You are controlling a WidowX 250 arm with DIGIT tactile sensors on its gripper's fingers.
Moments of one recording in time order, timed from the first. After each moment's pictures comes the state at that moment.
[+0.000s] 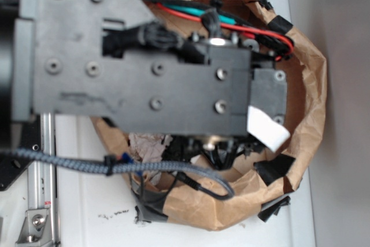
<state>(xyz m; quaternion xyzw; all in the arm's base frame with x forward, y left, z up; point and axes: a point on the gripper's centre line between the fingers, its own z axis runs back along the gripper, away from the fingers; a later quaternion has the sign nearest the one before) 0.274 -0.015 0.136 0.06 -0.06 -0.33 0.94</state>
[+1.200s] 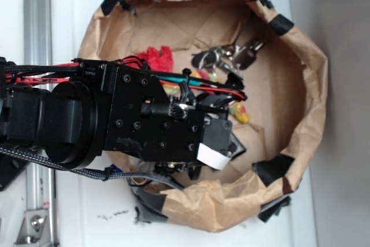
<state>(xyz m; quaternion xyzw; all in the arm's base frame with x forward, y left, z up) 0.271 -0.032 0.035 0.05 -0.09 -0.35 0.93</state>
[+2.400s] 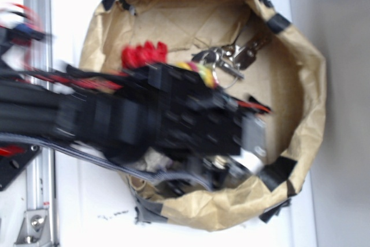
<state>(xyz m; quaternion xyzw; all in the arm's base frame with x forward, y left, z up) 0.276 -0.032 0.038 0.00 -0.07 -0.36 0.93</state>
